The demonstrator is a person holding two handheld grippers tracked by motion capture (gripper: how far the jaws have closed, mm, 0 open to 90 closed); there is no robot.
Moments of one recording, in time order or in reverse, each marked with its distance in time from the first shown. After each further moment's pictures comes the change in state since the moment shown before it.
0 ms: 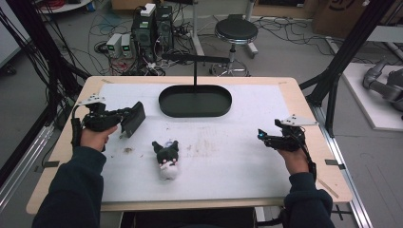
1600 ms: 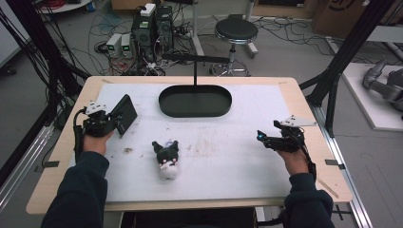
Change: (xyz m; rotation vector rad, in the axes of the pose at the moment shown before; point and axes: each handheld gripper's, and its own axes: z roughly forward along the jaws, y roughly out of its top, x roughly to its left) left arm 0.016 -0.029 0.007 0.001 0.225 0.071; right arm 0.001 -0.002 0.001 0.006 0.019 -0.005
